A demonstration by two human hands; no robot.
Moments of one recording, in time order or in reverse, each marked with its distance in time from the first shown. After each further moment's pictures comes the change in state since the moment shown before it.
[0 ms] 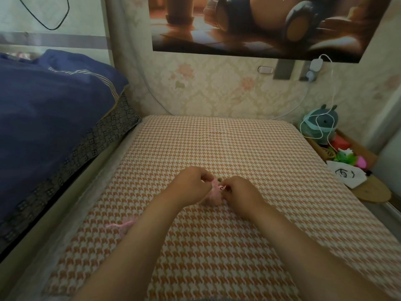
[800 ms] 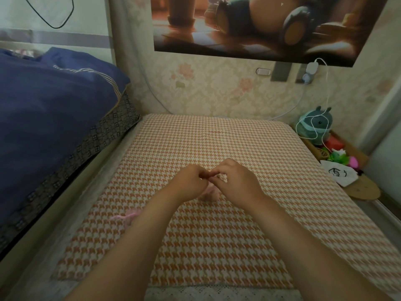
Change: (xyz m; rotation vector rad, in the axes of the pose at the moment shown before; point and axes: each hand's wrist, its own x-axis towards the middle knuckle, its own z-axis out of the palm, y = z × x) left_hand -0.005 -0.008 0.001 -0.062 -0.060 0.015; right_hand -0.022 -0.045 -0.036 -0.016 0.125 -0.148
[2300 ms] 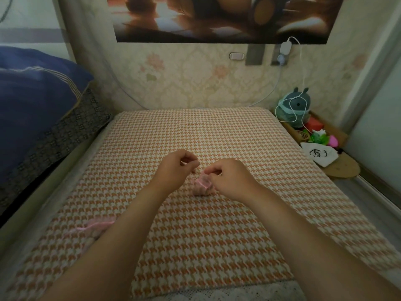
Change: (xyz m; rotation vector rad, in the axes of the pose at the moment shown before) left_hand 0.051 0.008 0.043 -0.123 0.221 0.125; right_hand -0.015 0.051 -0.023 0.282 -0.091 0.257
